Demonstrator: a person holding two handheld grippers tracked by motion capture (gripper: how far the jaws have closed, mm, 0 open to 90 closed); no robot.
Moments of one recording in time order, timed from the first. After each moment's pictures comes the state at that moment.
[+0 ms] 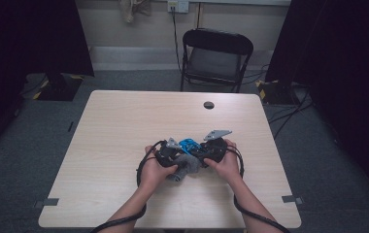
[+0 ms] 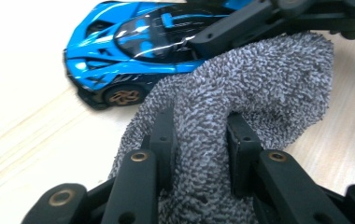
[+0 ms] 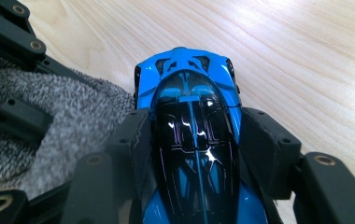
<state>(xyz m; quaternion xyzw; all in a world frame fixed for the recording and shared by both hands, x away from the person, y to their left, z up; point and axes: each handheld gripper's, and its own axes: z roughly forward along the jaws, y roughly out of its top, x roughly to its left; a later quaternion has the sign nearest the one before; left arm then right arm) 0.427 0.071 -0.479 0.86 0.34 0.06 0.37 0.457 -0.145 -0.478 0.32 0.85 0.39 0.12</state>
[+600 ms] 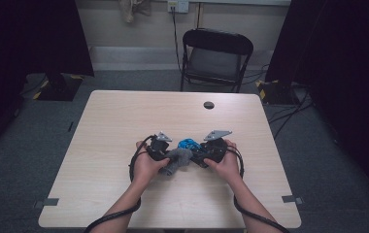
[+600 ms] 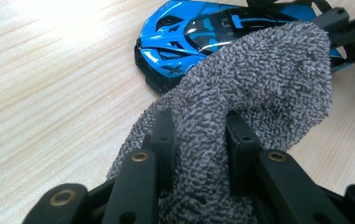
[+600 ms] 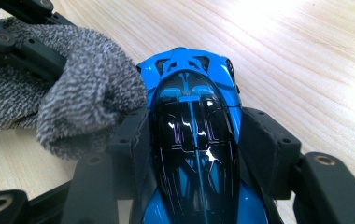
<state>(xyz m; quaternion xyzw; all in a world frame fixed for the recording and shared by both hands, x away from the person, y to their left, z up) 0.443 0.097 -0.475 0.85 0.38 0.07 0.37 0.456 -0.145 -0.479 0.32 0.85 0.40 0.13</state>
